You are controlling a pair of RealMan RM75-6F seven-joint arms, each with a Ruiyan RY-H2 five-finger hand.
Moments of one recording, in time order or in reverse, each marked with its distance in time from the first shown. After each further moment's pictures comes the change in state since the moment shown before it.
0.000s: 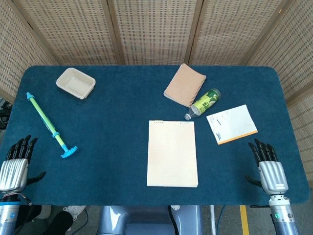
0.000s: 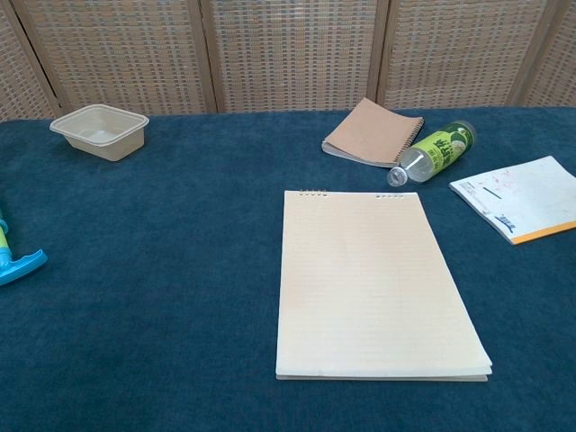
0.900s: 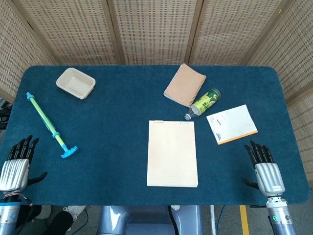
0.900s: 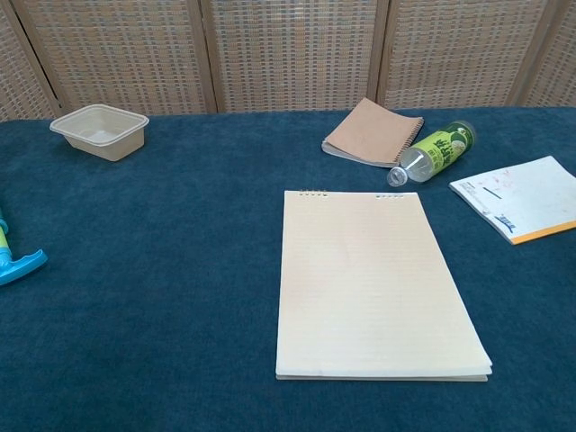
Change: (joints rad) left arm 0.000 0.012 0.007 -0.017 0.016 0.006 -0.009; right arm -0.003 0.001 -0.019 -0.026 -0.032 0.006 -0.003
